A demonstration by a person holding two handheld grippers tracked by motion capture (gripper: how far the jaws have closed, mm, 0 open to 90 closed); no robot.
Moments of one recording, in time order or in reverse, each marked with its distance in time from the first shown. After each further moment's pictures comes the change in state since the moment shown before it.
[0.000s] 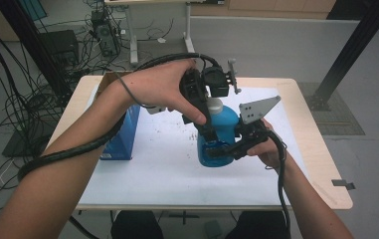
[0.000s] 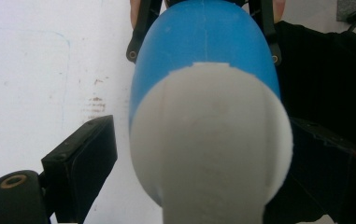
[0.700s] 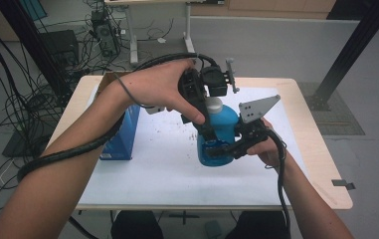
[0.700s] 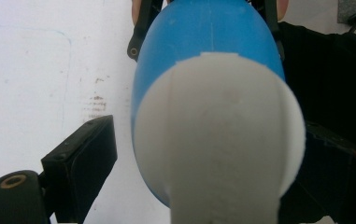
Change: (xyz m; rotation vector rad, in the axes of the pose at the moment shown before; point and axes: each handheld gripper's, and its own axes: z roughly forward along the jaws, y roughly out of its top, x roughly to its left) left arm 0.001 -0.002 0.001 -0.003 0.002 -0.006; right arm -0.001 0.001 0.000 0.003 0.003 -0.003
